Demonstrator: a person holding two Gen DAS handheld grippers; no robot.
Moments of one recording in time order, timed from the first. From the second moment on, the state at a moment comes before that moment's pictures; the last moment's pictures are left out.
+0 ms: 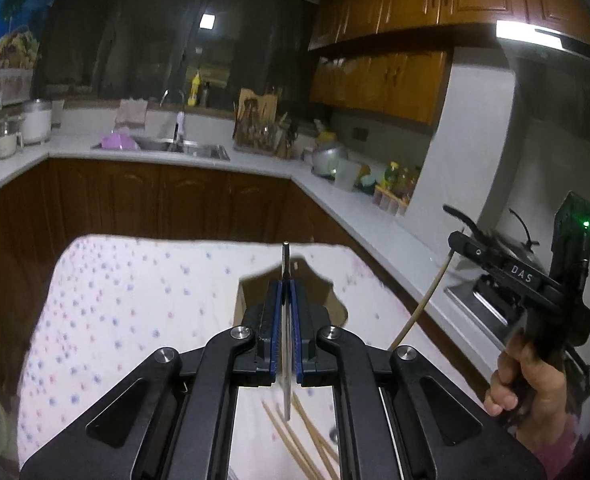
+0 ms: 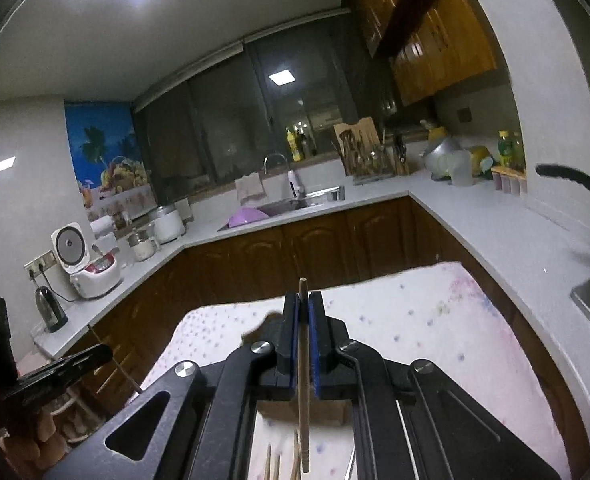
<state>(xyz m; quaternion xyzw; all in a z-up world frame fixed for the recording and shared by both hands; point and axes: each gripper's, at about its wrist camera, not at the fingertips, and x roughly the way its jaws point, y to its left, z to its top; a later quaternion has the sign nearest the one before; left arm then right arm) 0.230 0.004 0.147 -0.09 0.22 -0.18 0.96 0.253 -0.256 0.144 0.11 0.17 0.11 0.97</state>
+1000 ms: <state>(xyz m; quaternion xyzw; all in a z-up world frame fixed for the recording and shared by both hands) 0.370 -0.013 0.084 -0.13 0.20 -0.10 0.97 0.378 -0.264 0.071 0.21 0.16 0.07 0.96</state>
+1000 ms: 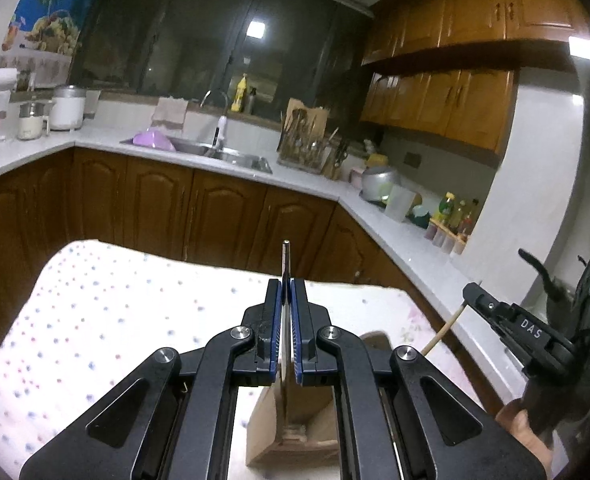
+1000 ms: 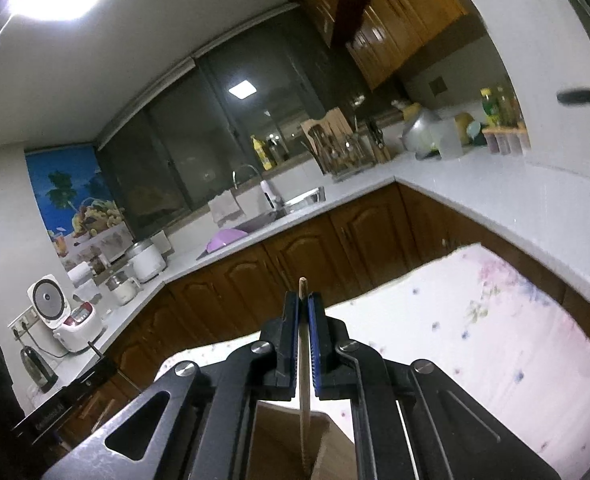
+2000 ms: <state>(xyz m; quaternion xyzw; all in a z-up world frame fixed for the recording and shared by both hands) 0.348 -0.002 0.070 -0.12 0.23 -0.08 0.96 0.368 -0.264 0.063 0.20 0.22 0.10 0.95</state>
